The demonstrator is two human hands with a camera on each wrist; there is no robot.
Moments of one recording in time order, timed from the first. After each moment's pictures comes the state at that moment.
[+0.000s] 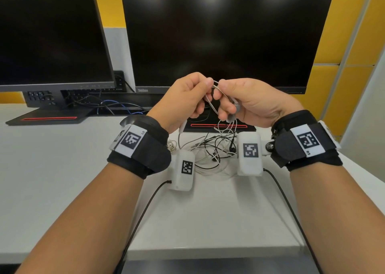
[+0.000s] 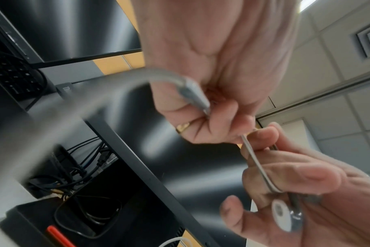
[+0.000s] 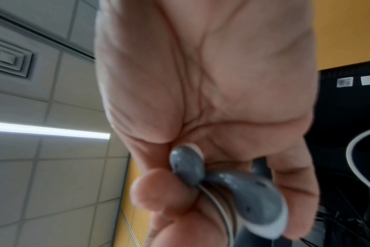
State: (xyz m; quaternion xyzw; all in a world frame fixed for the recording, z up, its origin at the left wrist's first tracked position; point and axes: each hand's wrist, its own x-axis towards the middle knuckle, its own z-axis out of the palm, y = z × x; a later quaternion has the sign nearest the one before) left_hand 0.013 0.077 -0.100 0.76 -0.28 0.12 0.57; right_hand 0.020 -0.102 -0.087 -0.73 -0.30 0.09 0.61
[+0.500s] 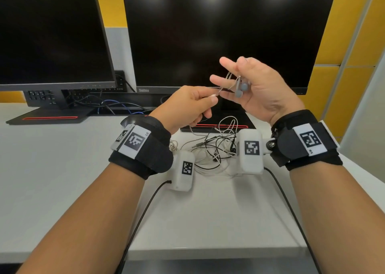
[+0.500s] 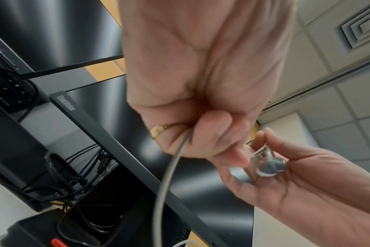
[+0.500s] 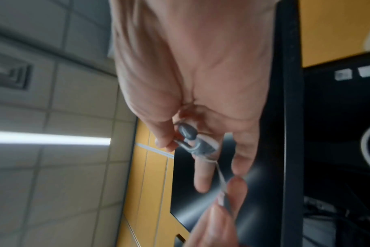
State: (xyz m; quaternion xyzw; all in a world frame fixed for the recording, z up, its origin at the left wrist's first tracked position) left_hand 0.016 0.078 -0.103 0.83 -0.22 0.06 0.50; right_hand 0.022 -0.096 -0.082 -0.61 -0.26 -0.05 0.75
